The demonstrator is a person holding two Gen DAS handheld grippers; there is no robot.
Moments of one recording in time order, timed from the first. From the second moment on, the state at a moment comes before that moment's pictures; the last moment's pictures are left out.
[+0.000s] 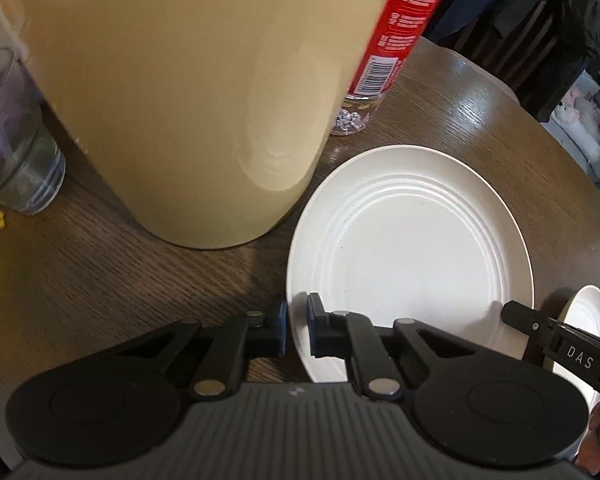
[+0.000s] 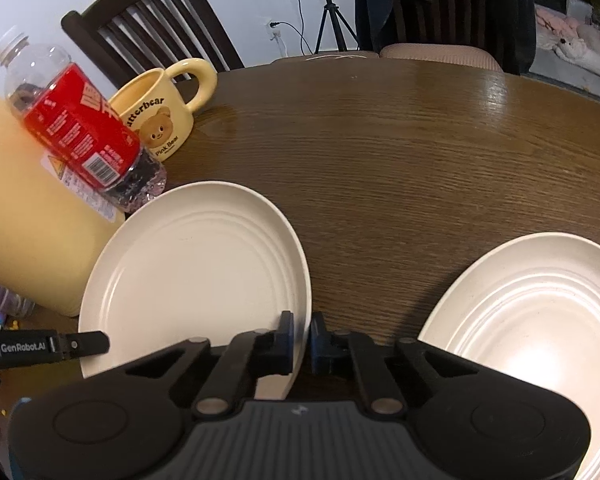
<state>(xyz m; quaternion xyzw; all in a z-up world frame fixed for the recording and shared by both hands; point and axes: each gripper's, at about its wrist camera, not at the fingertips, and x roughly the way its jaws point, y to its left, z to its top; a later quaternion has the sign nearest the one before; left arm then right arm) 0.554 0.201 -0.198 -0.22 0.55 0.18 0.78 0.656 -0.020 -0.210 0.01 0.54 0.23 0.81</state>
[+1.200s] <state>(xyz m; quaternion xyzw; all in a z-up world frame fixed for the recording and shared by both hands) 0.536 0.183 -0.151 -0.19 0.51 0.16 0.83 0.635 -0.031 -0.164 -0.01 0.48 0.21 0.85</state>
